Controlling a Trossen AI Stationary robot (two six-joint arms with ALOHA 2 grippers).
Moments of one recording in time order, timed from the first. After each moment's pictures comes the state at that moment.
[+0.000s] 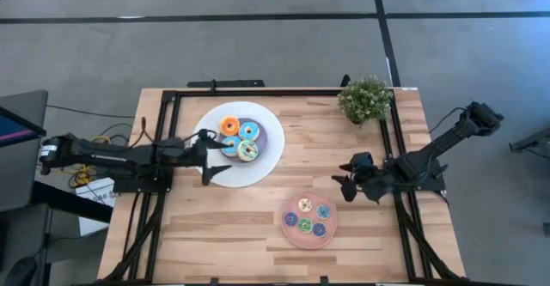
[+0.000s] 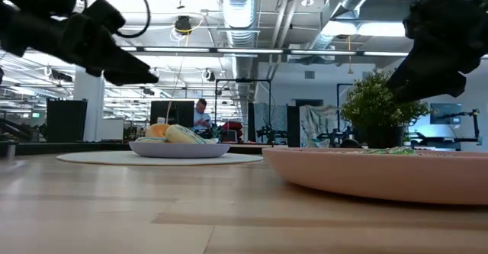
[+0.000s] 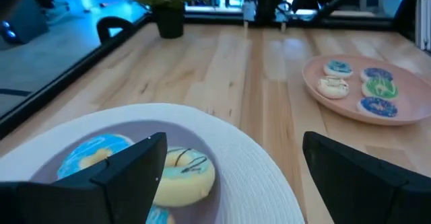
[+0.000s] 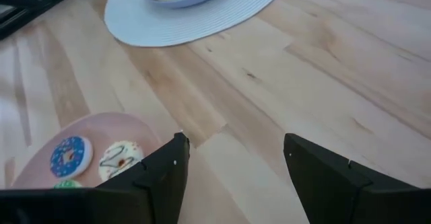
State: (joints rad) left arm 0.06 0.70 0.15 0.31 -0.11 -0.01; right arm 0.55 0.96 0.44 -0.39 0.68 1.01
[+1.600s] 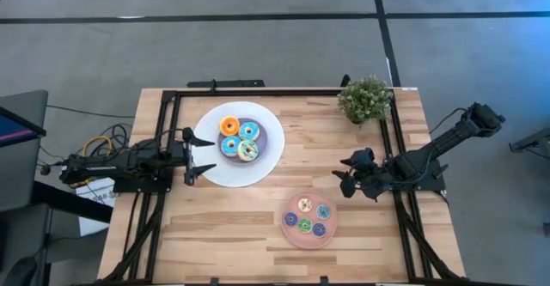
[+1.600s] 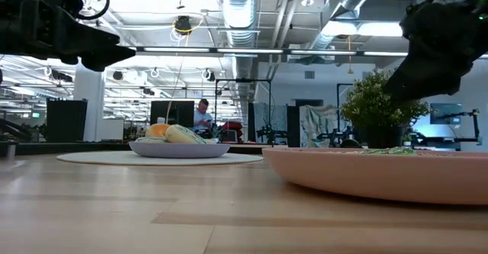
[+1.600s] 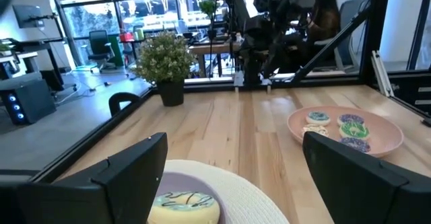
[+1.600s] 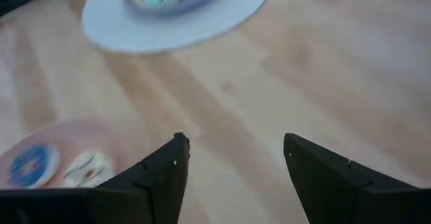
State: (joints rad) left arm 0.06 0.01 0.01 0.04 -0.07 0.09; right arm 0.50 0.96 0.44 -0.42 0.69 0.97
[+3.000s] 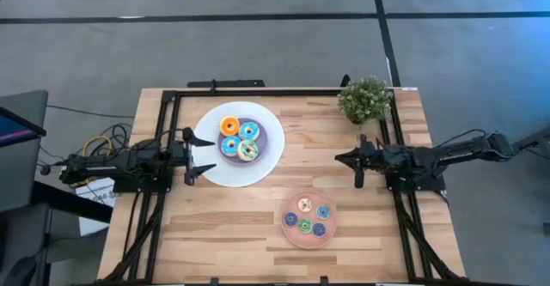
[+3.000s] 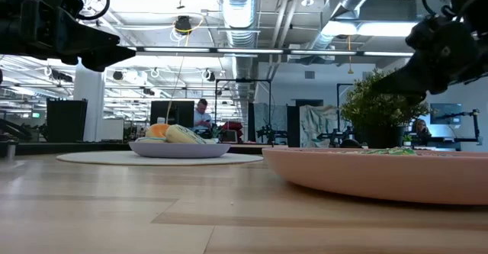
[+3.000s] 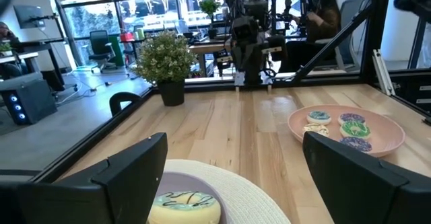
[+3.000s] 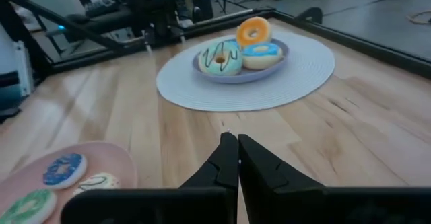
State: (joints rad) left arm 0.06 0.01 0.01 0.03 -0.07 0.09; right arm 0.10 0.46 0.01 0.20 0.27 0.21
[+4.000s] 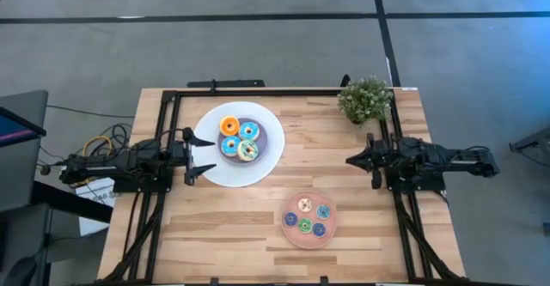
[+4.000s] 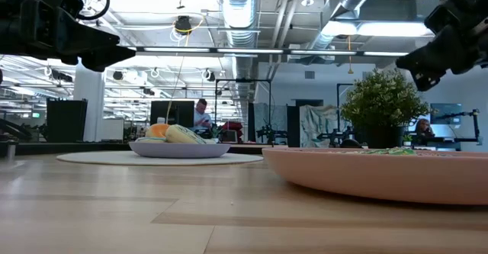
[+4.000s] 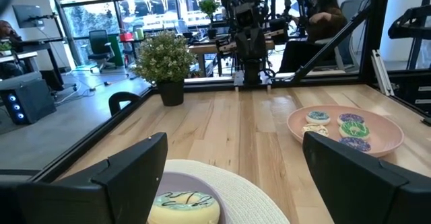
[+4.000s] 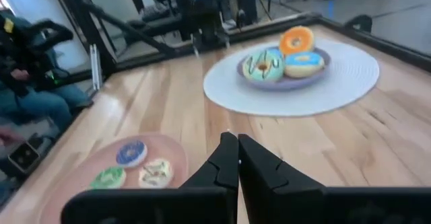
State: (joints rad) left arm 0.06 0.01 0.01 0.03 -0.06 0.09; right arm 0.01 0.00 0.11 -0.31 0.00 0.19
